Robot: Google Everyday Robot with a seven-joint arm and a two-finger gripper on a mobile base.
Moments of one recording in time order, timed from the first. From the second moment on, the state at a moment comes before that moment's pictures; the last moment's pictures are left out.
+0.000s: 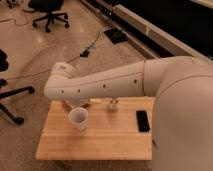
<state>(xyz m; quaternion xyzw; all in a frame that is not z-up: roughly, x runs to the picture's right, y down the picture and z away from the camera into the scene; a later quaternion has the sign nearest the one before) -0.101 0.067 0.708 -0.19 -0.07 -0.73 0.65</state>
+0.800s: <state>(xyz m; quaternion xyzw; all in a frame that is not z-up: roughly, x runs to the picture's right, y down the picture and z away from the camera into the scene) -0.111 0.074 0.726 -0.21 -0.07 -0.73 0.65</state>
